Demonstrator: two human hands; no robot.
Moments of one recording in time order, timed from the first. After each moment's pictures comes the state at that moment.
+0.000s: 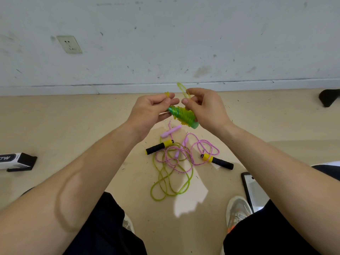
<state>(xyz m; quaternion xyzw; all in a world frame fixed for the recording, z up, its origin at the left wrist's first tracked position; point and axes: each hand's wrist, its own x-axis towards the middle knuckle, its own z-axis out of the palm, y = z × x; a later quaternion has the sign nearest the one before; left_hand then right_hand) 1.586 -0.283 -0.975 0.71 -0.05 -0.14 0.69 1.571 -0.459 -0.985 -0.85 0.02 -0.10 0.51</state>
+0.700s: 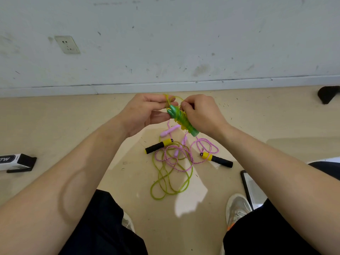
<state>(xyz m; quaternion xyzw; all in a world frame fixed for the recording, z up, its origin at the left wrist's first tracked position) 1.590 -0.272 -0.959 0.68 -0.06 -0.26 0.68 1.565 -0.455 -0.985 -0.93 0.00 -0.05 0.37</state>
